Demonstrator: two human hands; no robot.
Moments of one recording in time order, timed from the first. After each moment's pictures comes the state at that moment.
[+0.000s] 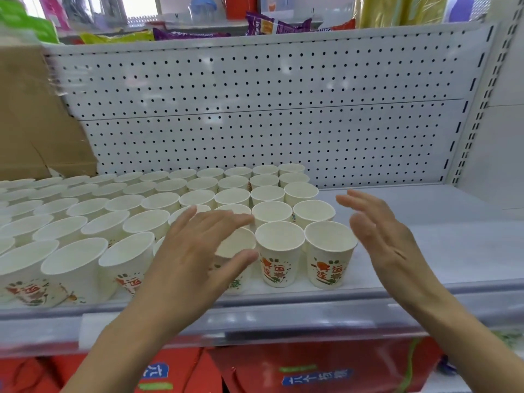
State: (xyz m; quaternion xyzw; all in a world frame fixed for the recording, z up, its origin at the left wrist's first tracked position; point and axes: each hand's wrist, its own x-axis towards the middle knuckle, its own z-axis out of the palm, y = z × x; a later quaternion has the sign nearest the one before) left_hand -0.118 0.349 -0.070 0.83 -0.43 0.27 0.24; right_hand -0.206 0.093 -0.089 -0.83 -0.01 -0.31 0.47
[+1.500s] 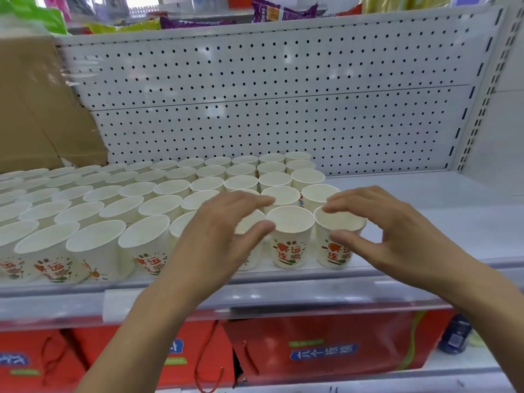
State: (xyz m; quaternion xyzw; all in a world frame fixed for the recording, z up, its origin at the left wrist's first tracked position) left_hand -0.122 0.342 -0.067 0.81 -0.44 0.25 0.29; right_hand -0.221 0.098 -0.070 -0.92 -0.13 -0.30 0.19
